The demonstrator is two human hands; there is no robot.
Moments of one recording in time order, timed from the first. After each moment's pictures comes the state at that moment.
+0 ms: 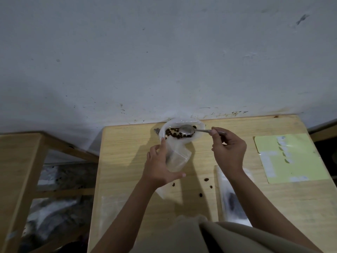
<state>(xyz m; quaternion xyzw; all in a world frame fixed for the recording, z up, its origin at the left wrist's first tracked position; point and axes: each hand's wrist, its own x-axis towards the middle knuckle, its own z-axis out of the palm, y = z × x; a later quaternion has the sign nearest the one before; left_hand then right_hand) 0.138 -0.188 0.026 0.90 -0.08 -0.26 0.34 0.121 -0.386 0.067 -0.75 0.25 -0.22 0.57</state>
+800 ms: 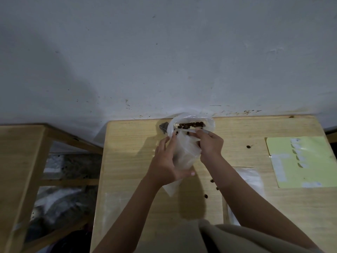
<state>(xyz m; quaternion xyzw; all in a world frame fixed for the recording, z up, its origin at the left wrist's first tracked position) 0.147 -0.191 0.030 0.87 -0.09 -0.27 0.41 0.176 -0.341 0.036 -0.52 0.49 -0.02 0.70</state>
